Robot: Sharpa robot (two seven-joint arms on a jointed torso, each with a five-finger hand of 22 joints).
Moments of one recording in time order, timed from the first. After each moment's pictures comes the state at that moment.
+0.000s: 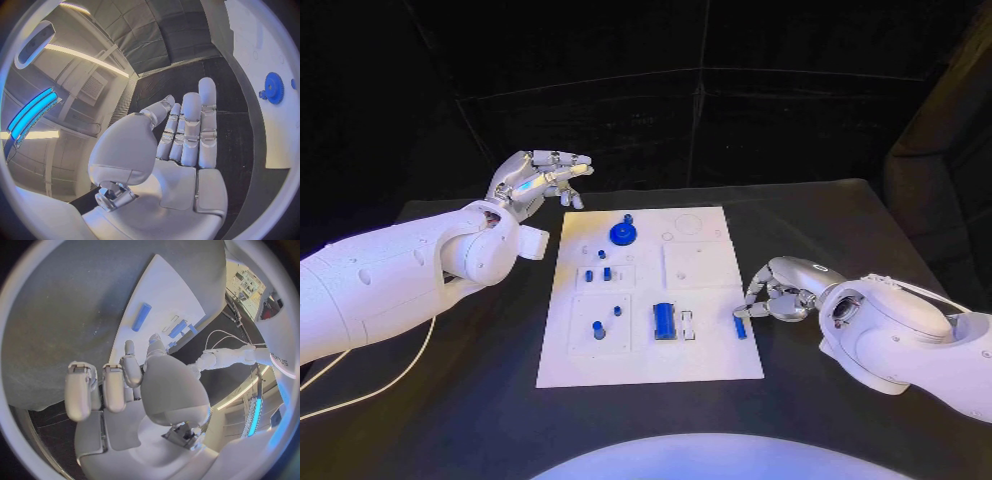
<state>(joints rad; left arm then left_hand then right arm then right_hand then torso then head) 1.20 -0.77 -0.07 1.28 -0.09 -0.15 0.54 1.23 0.01 0.42 -0.16 0.05 0.98 0.19 0.18 0.07 0.95 0.12 0.36 0.07 1.24 0.03 1.00 0.47 0.17 1.24 0.12 0.66 0.47 0.97 -1.14 -0.01 1.90 -1.52 -0.32 -0.51 1.30 0.05 -0.28 0.19 0.22 1.00 0.09 0.30 0.36 1.42 0.00 1.17 1.28 1.47 -0.07 1.42 1.30 0.04 1.46 0.05 1.49 1.31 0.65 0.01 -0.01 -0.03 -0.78</state>
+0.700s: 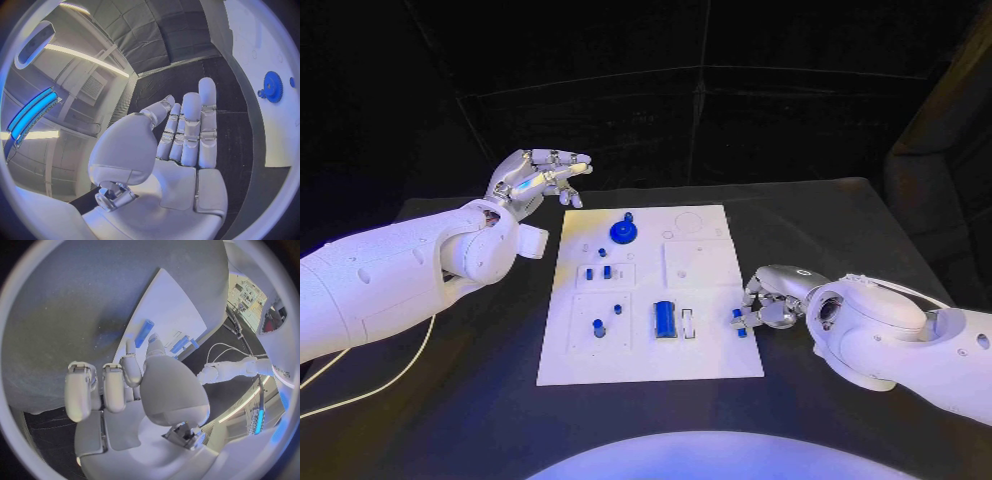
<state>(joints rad) 1.20 -0.77 -0.07 1.28 -0.09 -0.15 0.54 1.23 0.01 0.42 -0.16 0.05 0.98 0.19 0.18 0.07 0.95 0.12 0.36 0.07 1.24 0.03 1.00 0.47 0.17 1.24 0.12 0.66 0.47 0.96 -1.09 -0.01 1.87 -1.56 -0.20 -0.54 1.32 0.06 -0.28 0.18 0.23 1.04 0.07 0.30 0.36 1.42 0.00 1.16 1.28 1.47 -0.07 1.42 1.30 0.04 1.46 0.05 1.49 1.31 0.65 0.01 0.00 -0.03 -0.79</state>
